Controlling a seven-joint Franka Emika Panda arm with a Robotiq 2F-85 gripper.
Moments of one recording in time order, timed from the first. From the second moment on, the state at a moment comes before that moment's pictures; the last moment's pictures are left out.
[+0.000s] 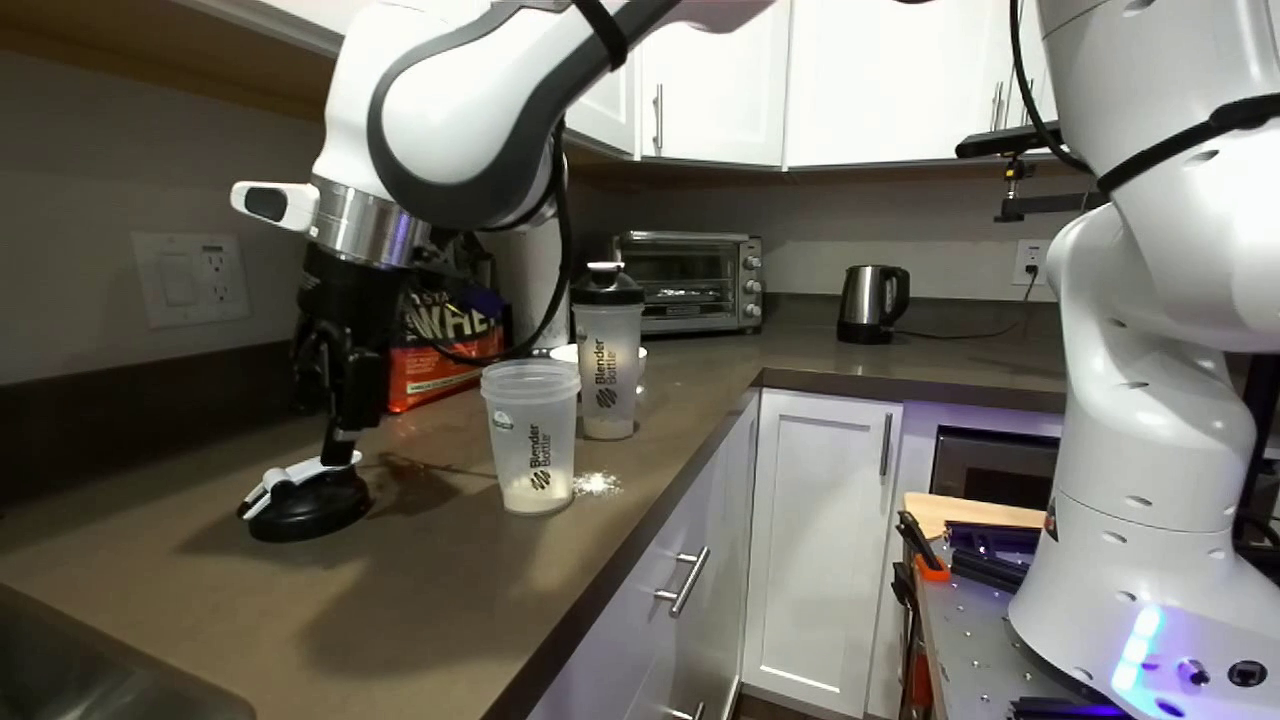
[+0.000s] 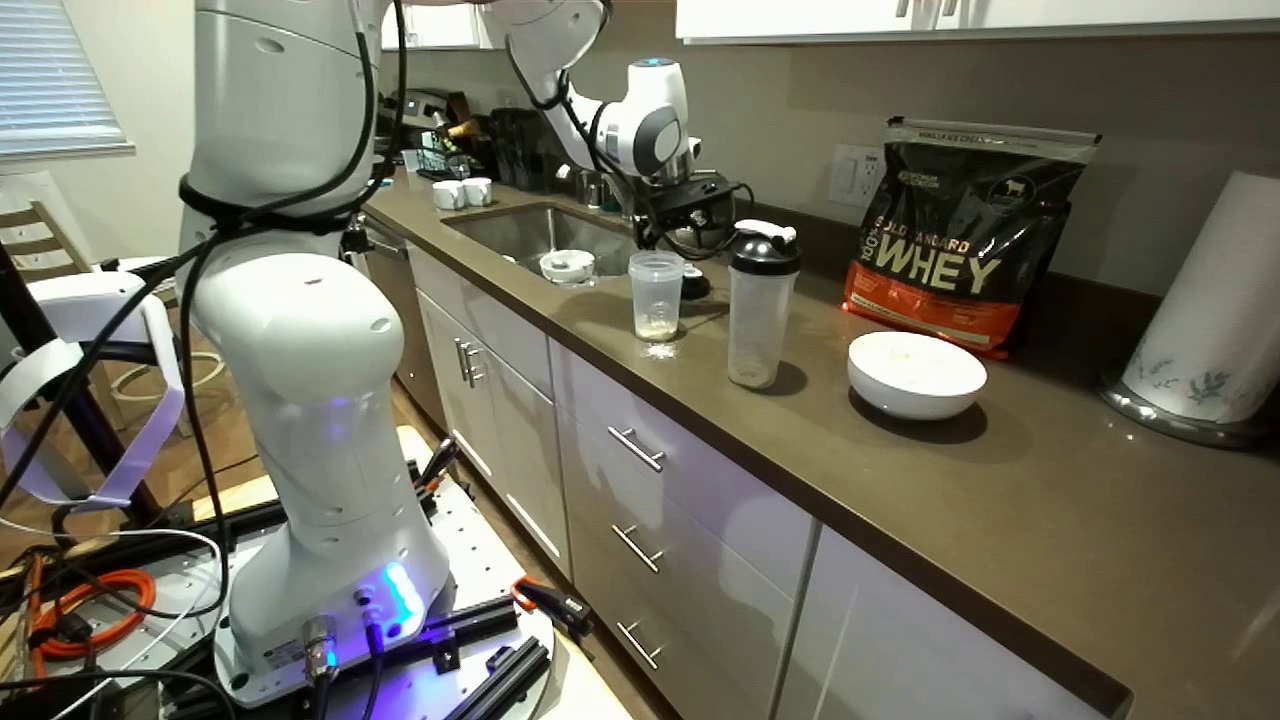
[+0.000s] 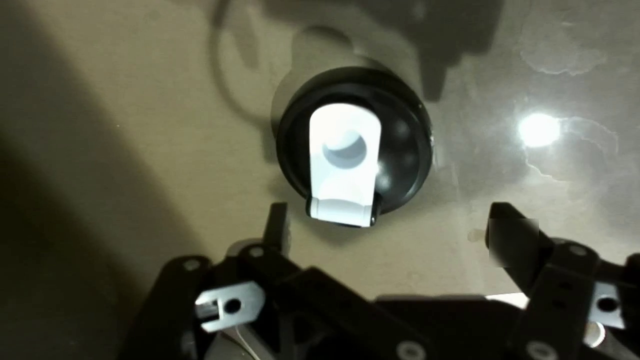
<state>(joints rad) 0.16 0.34 0.18 -1.97 -0.05 2.65 -0.82</state>
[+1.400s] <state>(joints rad) 0.11 0.48 0.18 -1.80 -0.09 2.50 -0.82</state>
